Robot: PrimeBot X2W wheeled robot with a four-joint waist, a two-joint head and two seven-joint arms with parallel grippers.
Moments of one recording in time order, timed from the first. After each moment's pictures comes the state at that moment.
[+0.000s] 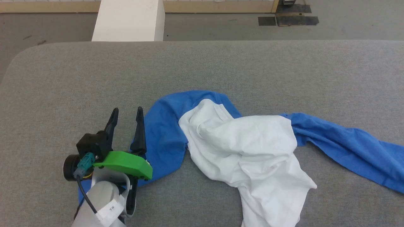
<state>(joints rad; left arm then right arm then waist) -0.25 0.16 -0.21 0.22 -0.36 0.06 -0.25 -0.09 -0.06 -0.61 -0.13 0.07 0.13 0.44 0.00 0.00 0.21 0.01</state>
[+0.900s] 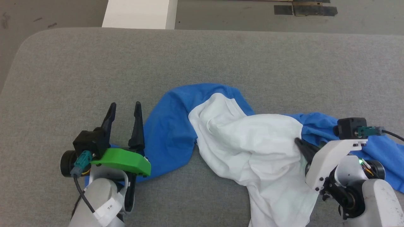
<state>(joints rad) -0.26 0.17 -0.21 0.19 -0.36 0.06 -0.25 -0.18 -0.05 -0.05 0.08 0.36 0.13 0.59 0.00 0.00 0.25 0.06</state>
